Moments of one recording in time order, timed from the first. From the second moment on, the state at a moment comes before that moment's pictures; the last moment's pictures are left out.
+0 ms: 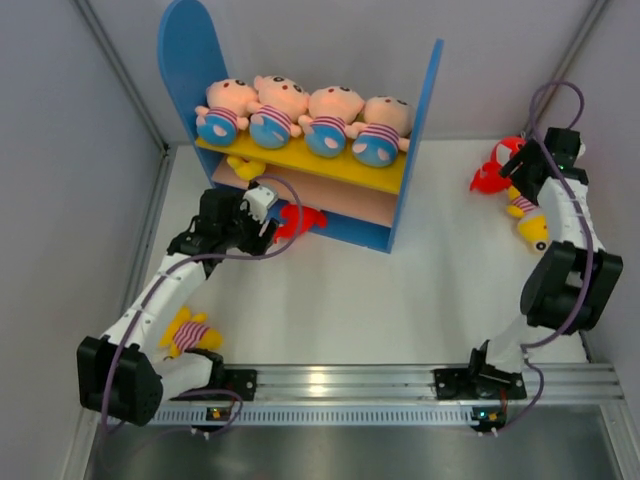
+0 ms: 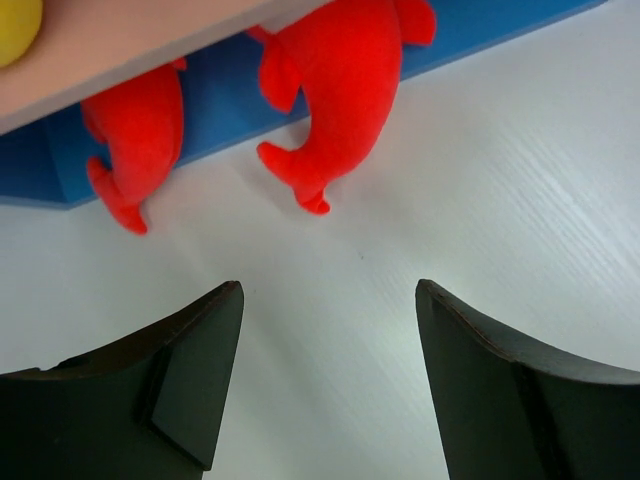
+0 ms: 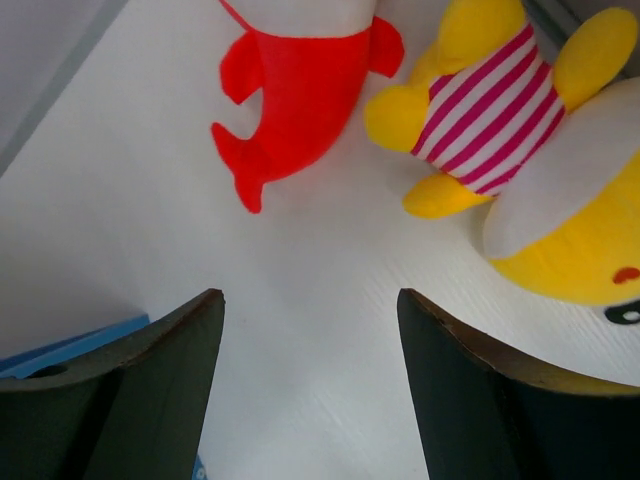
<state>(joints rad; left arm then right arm) -0.27 1.19 0.92 -0.39 0.23 0.32 -0.29 1.59 1.42 -0.53 0.02 0.48</state>
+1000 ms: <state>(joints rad) -0.26 1.24 0.95 -0.56 0.13 0.37 -0.27 2.31 1.80 -0.31 0.06 0.69</state>
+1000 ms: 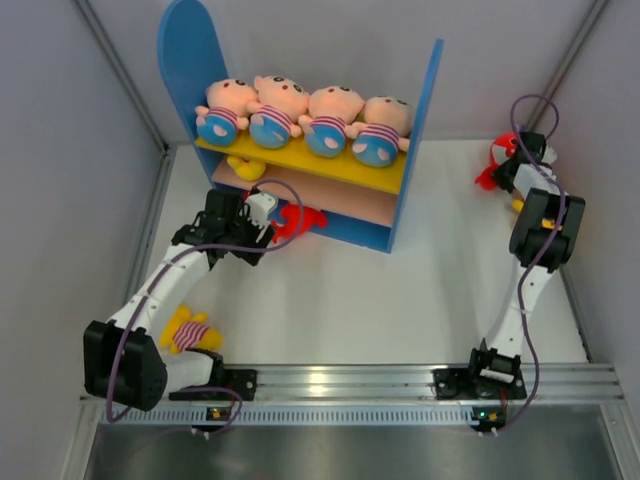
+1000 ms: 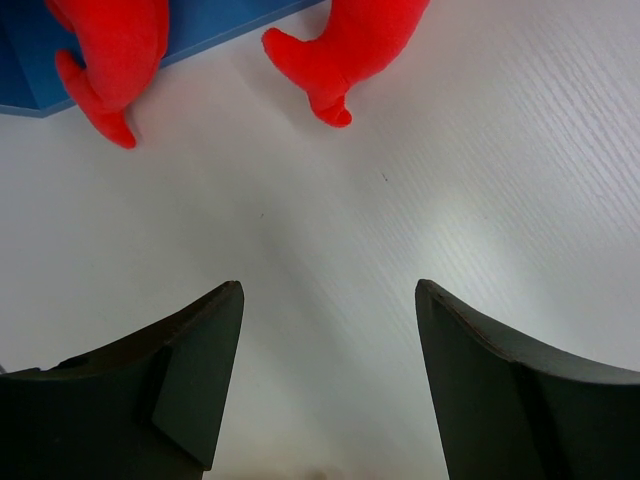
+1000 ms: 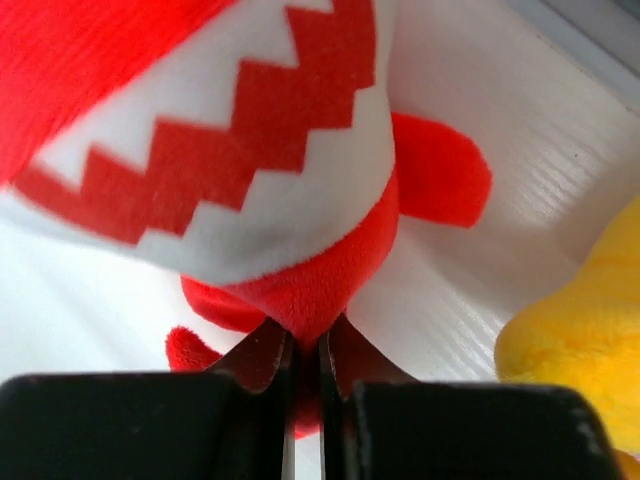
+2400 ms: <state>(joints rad) -0.12 0.60 0.47 -0.69 -0.17 0.44 1.15 1.25 1.26 -0.99 0.76 0.58</state>
